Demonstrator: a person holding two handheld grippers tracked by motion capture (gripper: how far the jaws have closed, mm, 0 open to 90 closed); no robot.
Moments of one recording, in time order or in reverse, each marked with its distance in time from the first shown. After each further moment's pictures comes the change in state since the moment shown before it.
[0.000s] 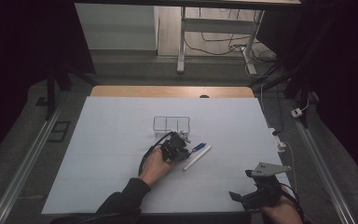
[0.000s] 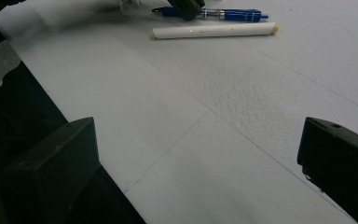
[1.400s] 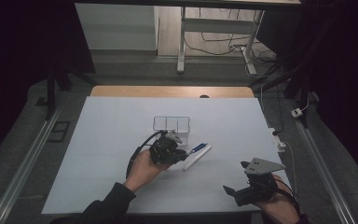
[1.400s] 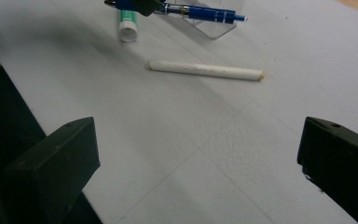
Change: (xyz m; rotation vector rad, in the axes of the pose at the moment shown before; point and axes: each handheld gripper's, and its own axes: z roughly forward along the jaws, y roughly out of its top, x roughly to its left) left arm -0.021 -0.009 -0.076 -0.098 -0.115 0.042; right arm 0.016 0.027 0.003 -0.050 -0.086 -0.154
